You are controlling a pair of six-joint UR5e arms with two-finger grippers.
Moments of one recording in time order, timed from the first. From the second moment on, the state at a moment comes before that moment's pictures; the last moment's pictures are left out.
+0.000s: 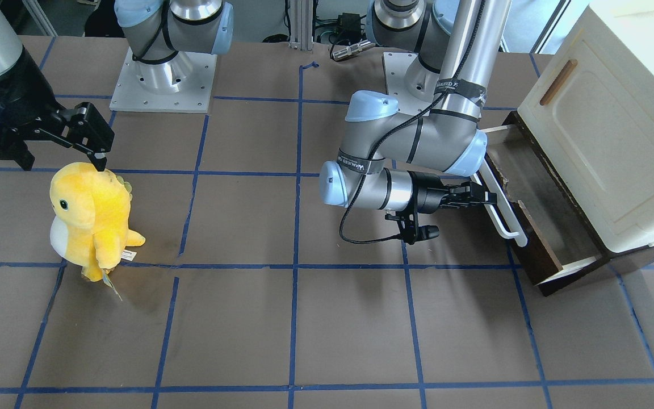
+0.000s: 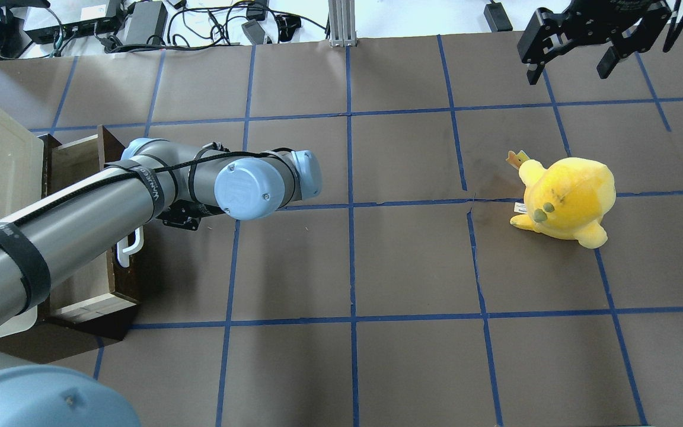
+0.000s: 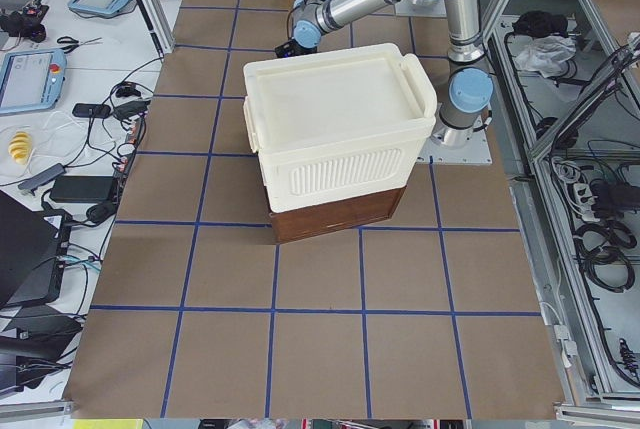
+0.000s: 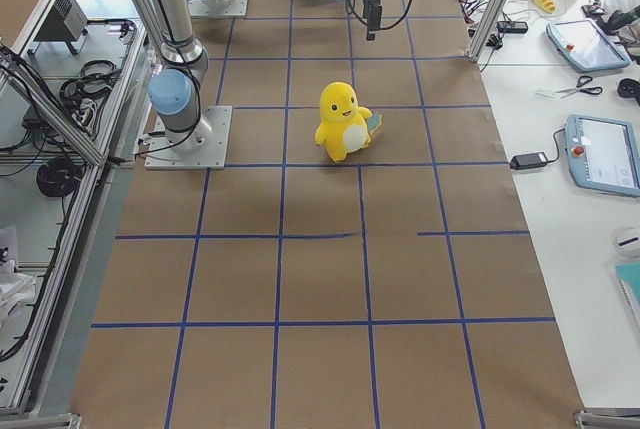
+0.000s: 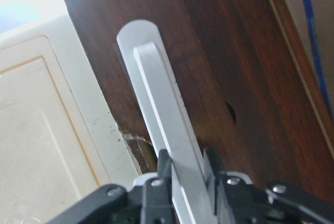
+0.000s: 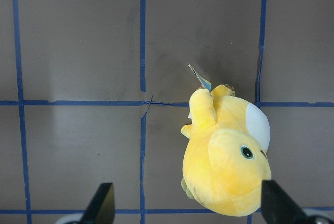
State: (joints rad) left arm -1.86 -2.02 -1.80 -1.84 2.77 -0.63; right arm 1.48 -1.46 1.36 -1.50 -1.60 -0.11
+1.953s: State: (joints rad) left arm -1.96 -2.02 -1.75 -1.78 2.71 -0.57; right arm 1.48 -1.46 1.36 -1.50 -1.60 -0.11
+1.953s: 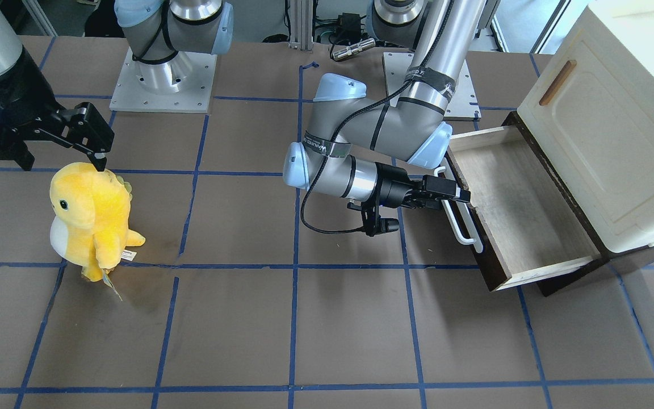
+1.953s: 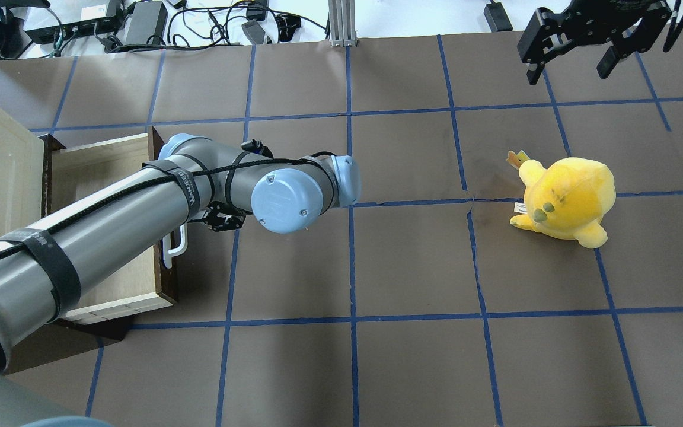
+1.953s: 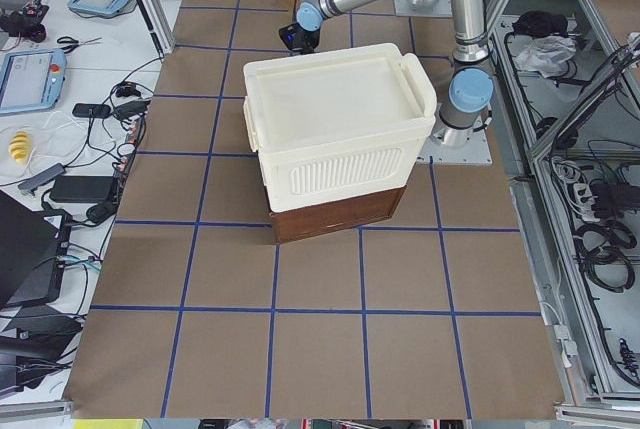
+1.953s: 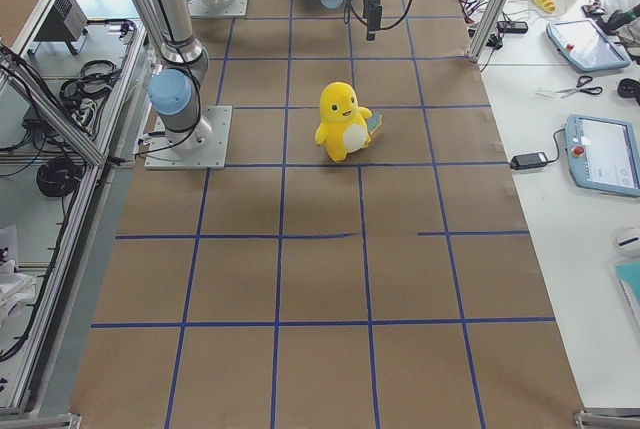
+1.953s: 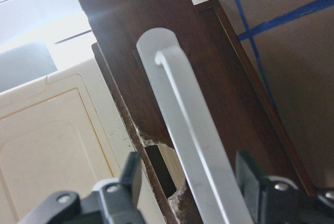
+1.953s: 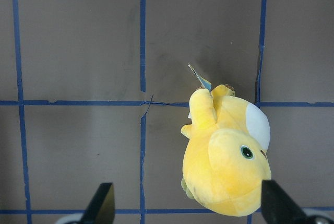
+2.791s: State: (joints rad) left arm -1.95 -1.85 -1.57 -1.66 2.22 -0.33; right arm 1.48 -1.46 1.36 -1.50 -1.60 -0.11
